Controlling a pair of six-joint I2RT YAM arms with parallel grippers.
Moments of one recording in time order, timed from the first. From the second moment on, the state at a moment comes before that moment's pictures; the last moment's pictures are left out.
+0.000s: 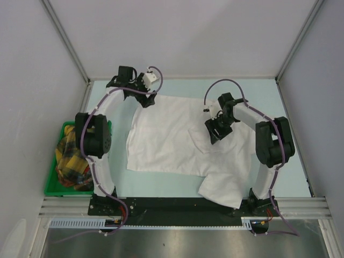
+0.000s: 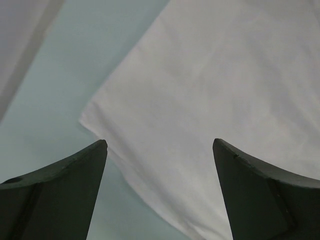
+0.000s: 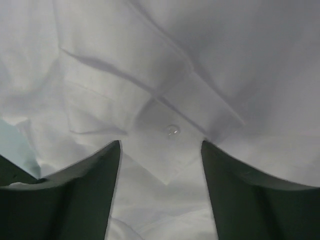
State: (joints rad) left arm -0.15 1.97 1.63 -0.51 0.58 0.69; right arm 0.29 1.87 1.33 -0.86 -0.36 -0.33
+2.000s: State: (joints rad) left arm -0.16 2.44 2.16 -0.63 0.47 1.17; right arm 0.21 1.71 1.43 -0.95 -0.38 -0.36
